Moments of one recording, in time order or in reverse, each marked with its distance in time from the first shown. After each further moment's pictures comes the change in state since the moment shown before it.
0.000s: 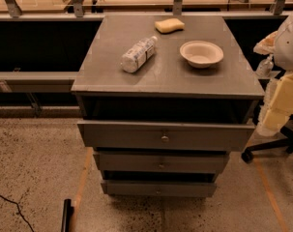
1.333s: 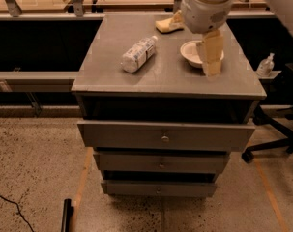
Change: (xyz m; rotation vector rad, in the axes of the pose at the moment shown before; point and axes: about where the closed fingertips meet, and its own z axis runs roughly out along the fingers) arm -0.124 -0.106 0.066 -0.062 0.088 -0.641
